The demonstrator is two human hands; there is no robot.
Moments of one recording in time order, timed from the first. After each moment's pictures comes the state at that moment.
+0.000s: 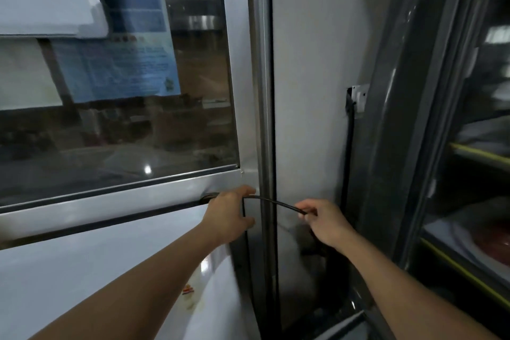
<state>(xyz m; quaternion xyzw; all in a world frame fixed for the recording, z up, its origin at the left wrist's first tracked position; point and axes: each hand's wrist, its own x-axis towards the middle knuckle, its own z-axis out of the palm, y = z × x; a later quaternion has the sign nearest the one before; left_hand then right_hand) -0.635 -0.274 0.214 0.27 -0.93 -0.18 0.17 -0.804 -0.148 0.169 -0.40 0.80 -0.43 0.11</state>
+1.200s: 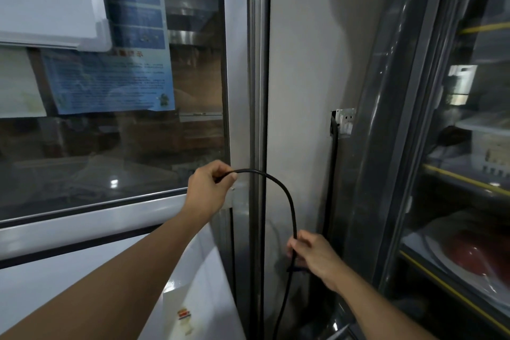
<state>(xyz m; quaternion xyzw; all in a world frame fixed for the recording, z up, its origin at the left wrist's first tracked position) -0.640 -0.305 0.264 0.24 -0.79 -0.38 0.41 -0.777 -0.131 0.153 -0.30 0.76 -0.53 0.25</state>
